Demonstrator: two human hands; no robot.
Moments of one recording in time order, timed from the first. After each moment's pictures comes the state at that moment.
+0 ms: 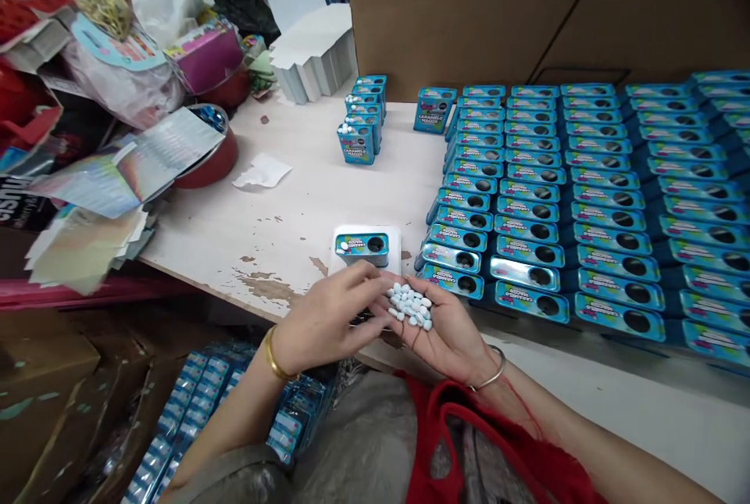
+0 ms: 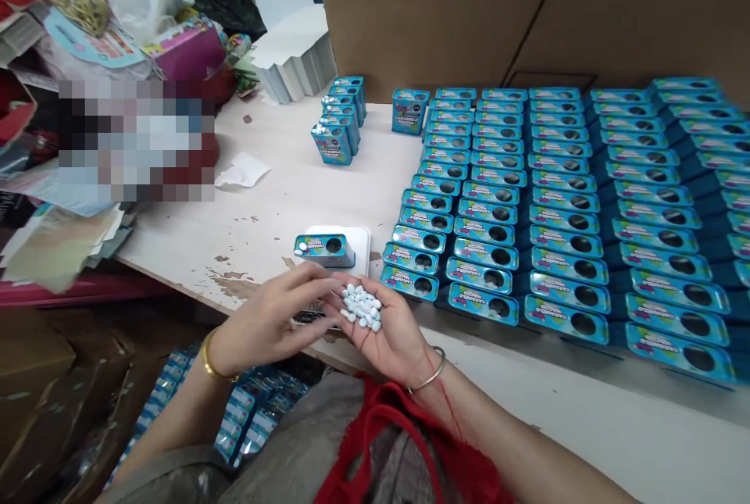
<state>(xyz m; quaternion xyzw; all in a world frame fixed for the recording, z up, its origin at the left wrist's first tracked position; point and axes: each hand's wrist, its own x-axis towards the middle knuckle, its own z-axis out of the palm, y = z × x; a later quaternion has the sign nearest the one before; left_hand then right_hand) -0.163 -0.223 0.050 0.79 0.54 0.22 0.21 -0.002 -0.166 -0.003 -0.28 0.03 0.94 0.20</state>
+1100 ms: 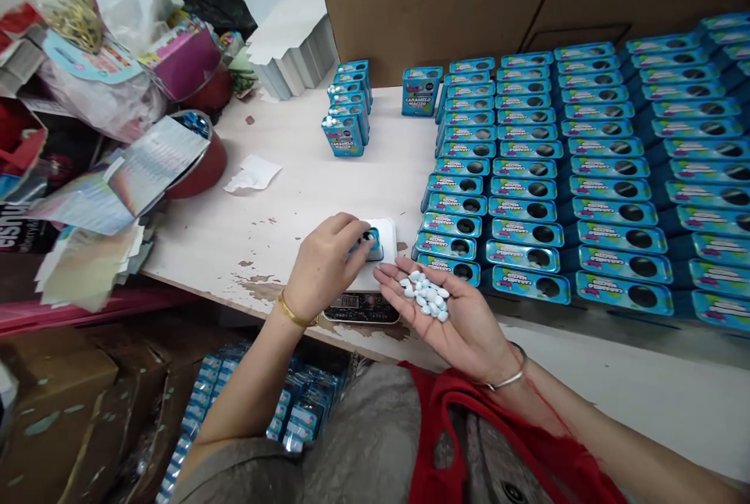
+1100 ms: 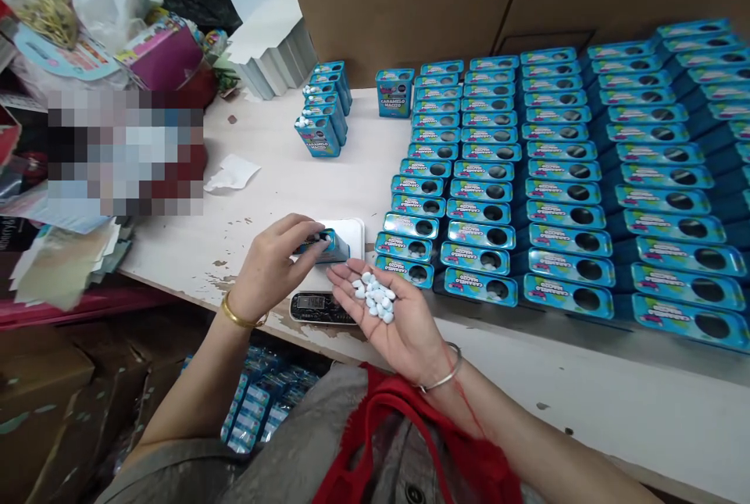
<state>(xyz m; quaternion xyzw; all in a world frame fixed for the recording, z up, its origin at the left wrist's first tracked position) -0.172 -0.170 0.035 0.75 0.62 0.22 0.05 0.015 -0.160 0.006 -0.32 0.06 0.91 0.27</state>
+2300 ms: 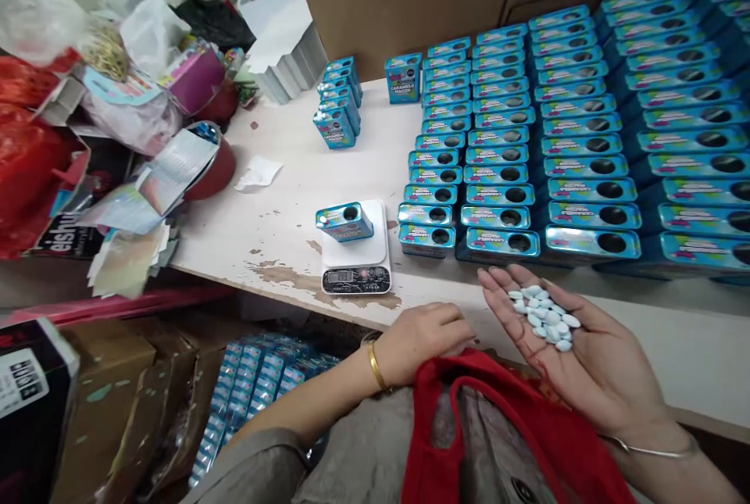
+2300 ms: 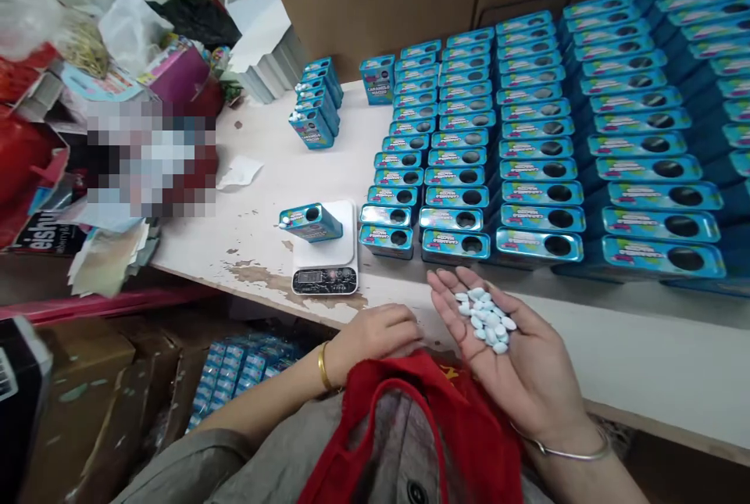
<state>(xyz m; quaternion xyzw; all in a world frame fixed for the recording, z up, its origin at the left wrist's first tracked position) -0.032 -0.246 -0.021 0.86 0.44 0.14 0.23 0.147 -0.190 0.015 -0.47 0.14 0.78 0.38</state>
